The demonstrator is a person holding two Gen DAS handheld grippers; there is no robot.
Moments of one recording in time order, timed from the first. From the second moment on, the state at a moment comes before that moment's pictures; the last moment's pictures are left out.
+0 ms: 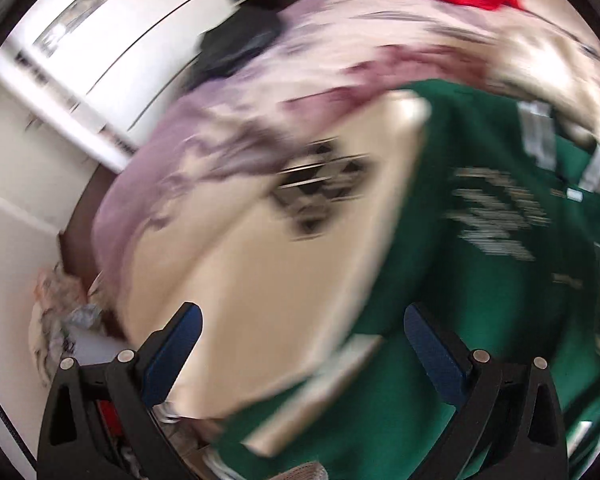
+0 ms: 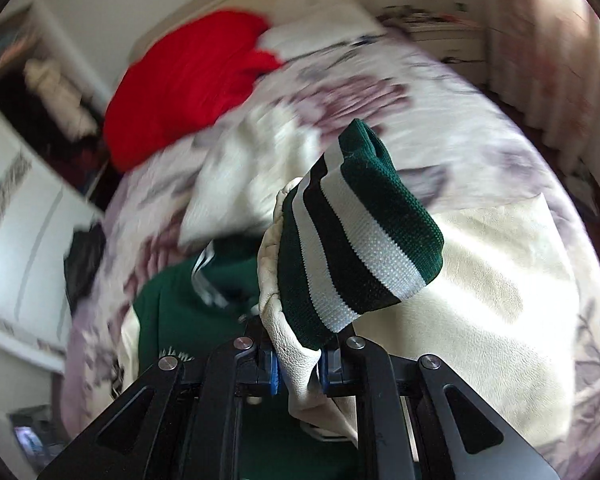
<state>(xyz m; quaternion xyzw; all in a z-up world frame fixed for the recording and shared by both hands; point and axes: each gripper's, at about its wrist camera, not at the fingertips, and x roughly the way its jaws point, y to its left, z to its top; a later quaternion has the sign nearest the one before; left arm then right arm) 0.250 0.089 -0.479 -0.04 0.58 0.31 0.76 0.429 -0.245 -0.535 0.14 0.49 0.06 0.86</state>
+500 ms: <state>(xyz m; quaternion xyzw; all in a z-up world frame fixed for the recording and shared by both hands) 0.063 0.289 -0.545 -0.30 0.62 0.34 0.63 0.418 -0.028 -0.624 0.17 0.64 0.23 0.71</state>
